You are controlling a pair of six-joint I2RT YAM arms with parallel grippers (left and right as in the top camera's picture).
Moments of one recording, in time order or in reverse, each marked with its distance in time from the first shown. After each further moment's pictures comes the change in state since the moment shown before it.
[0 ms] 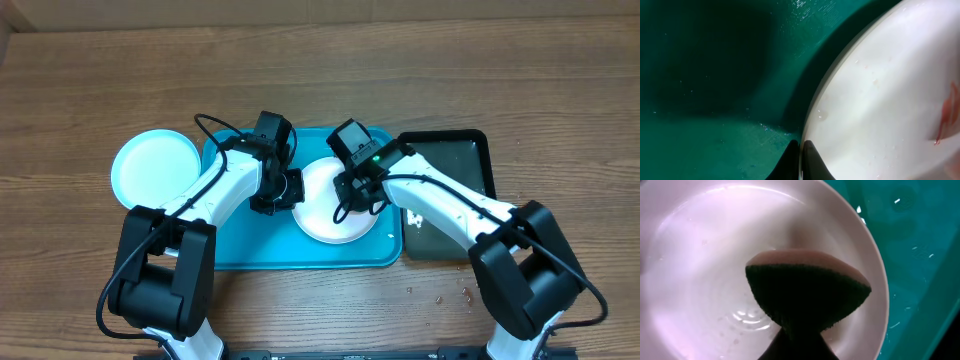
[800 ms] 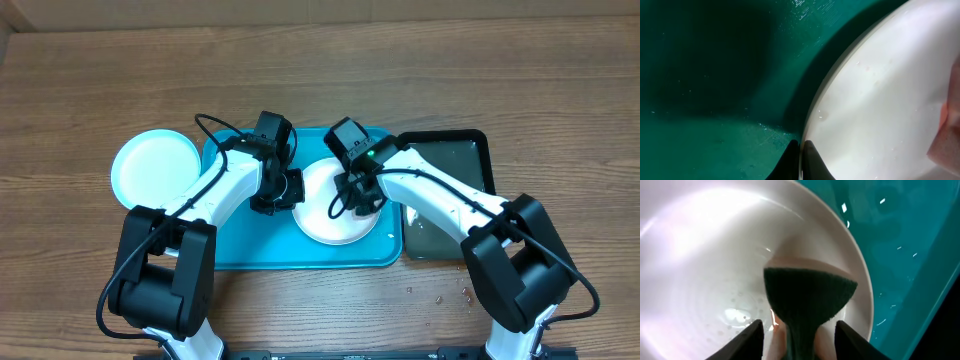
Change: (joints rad) left arm 0.000 0.000 0.000 0.000 0.000 0.000; right arm -0.001 0.032 0.073 -0.085 0.031 0.000
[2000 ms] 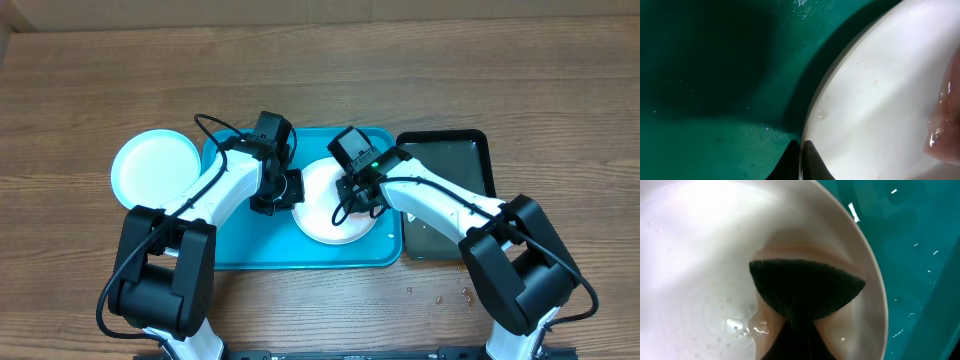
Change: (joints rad) left arm 0.000 0.000 0.000 -0.003 -0.001 0.000; right arm -0.002 -0.013 -0.121 0.158 -0.011 0.047
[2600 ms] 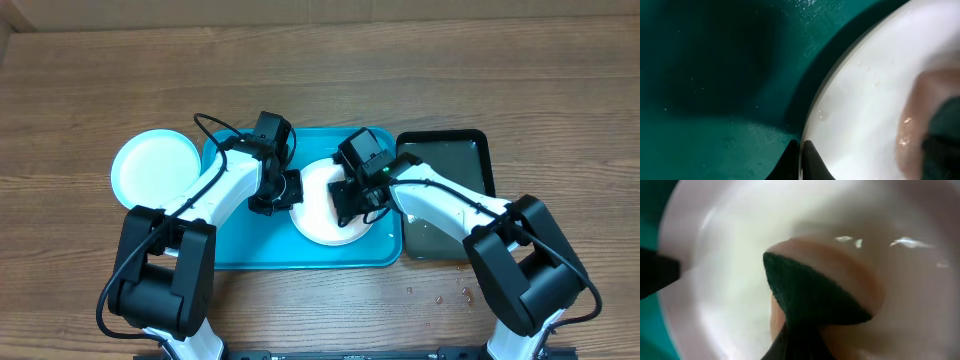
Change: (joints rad) left arm 0.000 0.000 0.000 -0.006 -0.019 0.001; right arm -0.030 -0.019 -0.092 0.160 -0.371 0.006
